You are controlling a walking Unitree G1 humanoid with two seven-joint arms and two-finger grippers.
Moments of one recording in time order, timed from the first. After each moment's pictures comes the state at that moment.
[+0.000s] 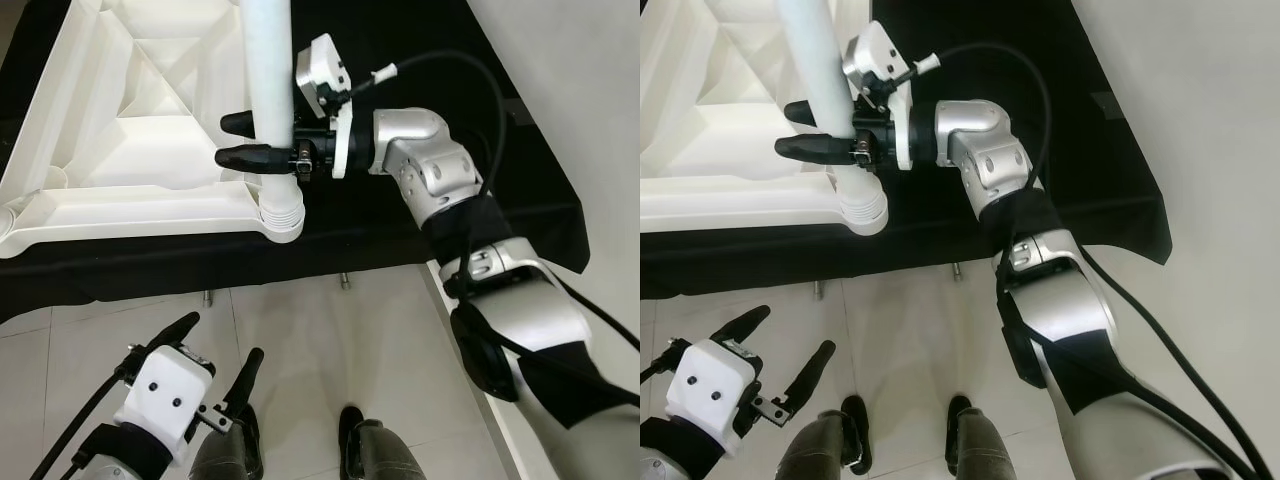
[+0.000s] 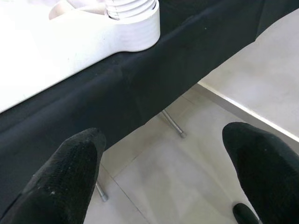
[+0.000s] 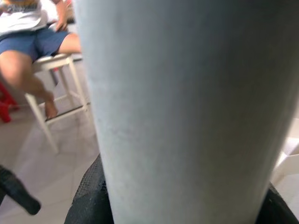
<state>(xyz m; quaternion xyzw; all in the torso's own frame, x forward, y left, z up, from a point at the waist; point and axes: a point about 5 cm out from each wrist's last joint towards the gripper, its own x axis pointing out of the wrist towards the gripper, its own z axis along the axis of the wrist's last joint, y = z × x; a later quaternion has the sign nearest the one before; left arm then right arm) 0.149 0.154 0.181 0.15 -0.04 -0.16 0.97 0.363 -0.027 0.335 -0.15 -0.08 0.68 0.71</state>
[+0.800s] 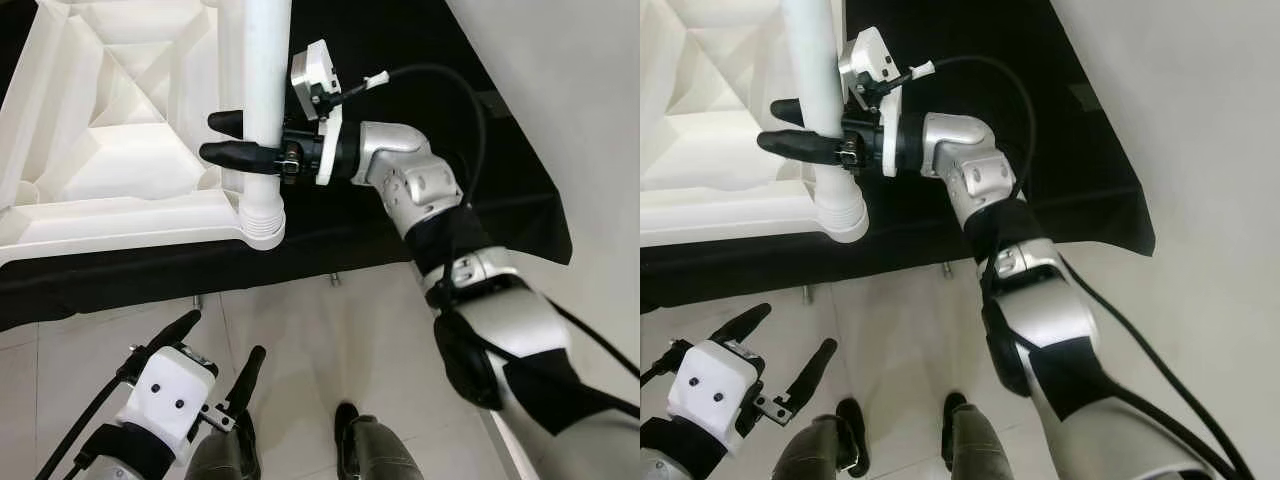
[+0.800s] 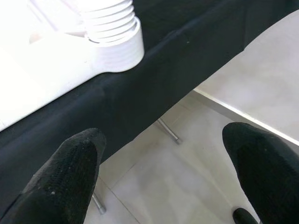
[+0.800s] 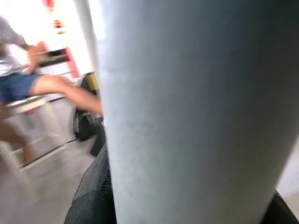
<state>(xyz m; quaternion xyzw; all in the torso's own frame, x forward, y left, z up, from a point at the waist) 0.149 0.152 0.181 0.16 -0.05 -0.15 0.97 0.368 -0.016 0.316 -0.05 -0.13 0.63 0.77</state>
